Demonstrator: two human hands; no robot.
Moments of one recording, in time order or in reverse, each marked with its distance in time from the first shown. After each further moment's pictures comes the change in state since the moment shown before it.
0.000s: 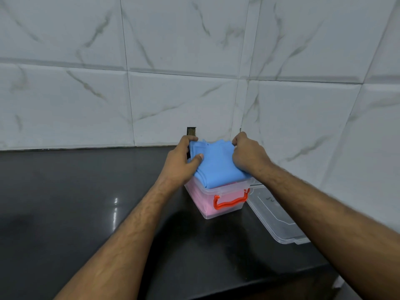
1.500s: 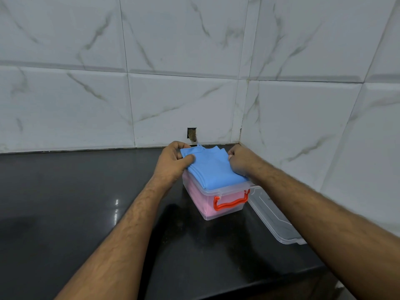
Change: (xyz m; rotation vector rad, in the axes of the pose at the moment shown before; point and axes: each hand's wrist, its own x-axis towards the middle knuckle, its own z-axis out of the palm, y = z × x) left_hand 0.014 -0.027 -0.009 -0.293 0.043 -0.209; right_hand 0.012 0.006 0.021 0.136 -0.188 0.061
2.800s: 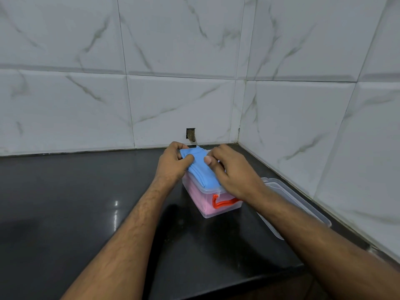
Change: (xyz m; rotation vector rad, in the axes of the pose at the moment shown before) left_hand -0.010 0.010 0.004 0.158 0.054 0.020; right_hand -0.063 -0.006 0.015 0.058 0.246 -0.680
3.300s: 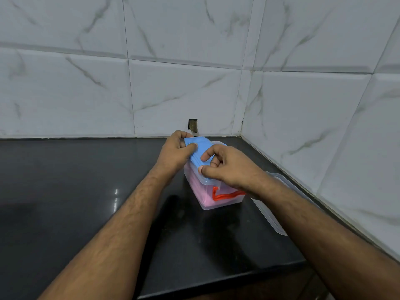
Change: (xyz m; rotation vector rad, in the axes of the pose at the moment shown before) left_hand 0.005 -0.004 0.005 -0.118 -0.056 -0.033; right_hand 0.003 -0.019 -0.009 0.231 -0.315 0.355
